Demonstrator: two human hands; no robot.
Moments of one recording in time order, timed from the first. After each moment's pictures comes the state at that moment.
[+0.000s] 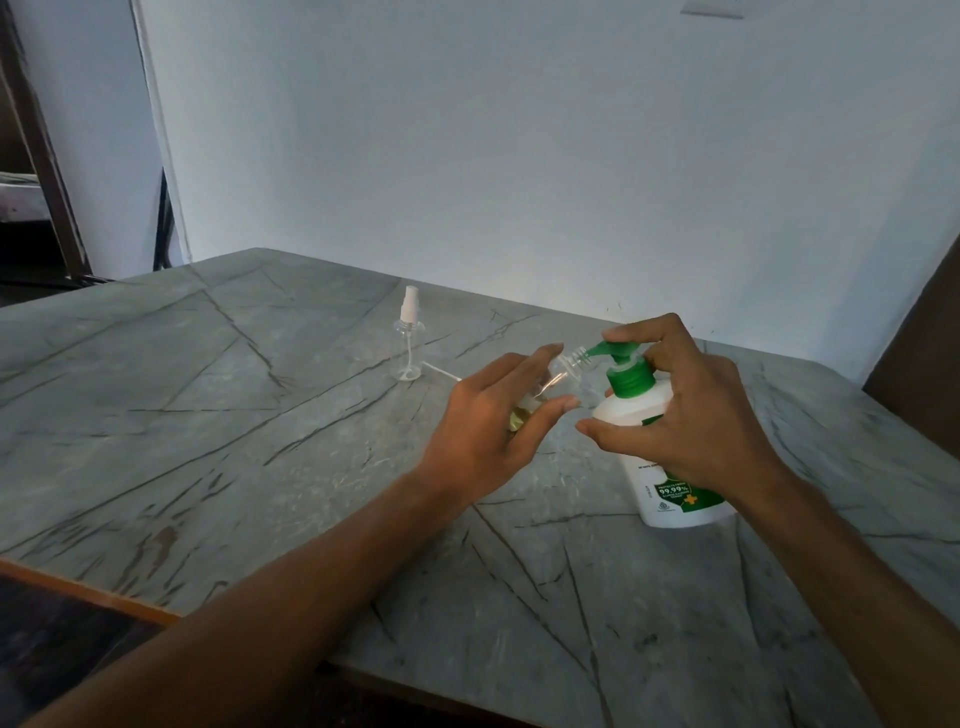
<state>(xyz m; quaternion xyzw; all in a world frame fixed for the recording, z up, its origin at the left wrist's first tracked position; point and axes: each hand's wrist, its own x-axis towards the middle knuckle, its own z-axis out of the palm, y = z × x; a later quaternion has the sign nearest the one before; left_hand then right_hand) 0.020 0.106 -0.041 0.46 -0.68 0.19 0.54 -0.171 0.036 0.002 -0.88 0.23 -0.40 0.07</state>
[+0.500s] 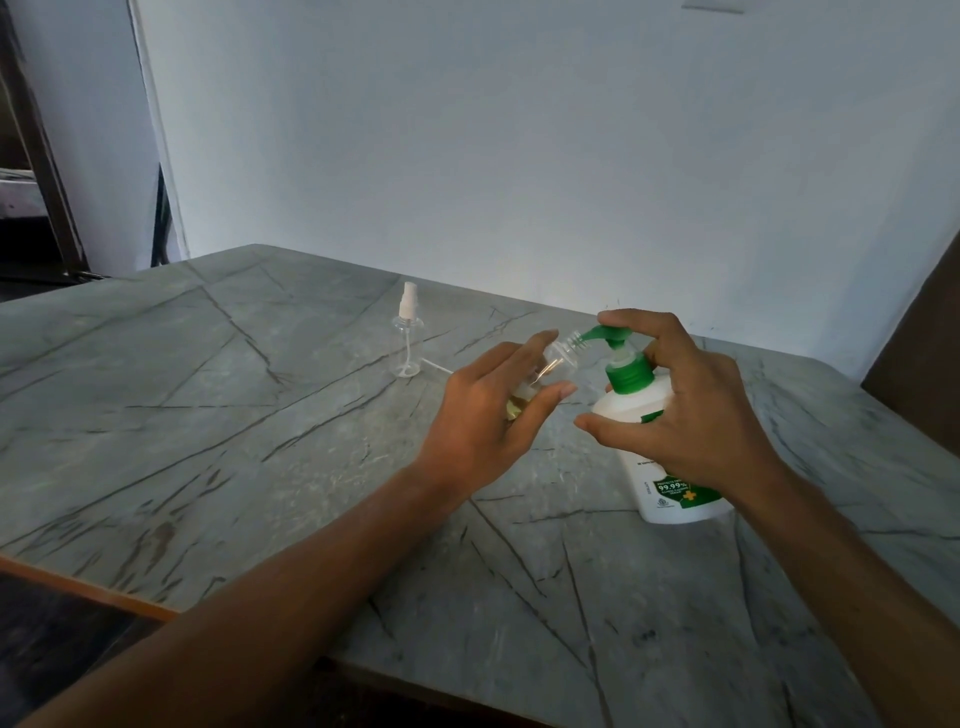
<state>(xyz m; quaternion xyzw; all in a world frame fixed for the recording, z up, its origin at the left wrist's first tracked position) 0.020 0.106 -0.037 0.46 -0.66 0.19 0.57 -0.172 0.039 0.003 -0.88 0.22 -0.40 0.07</state>
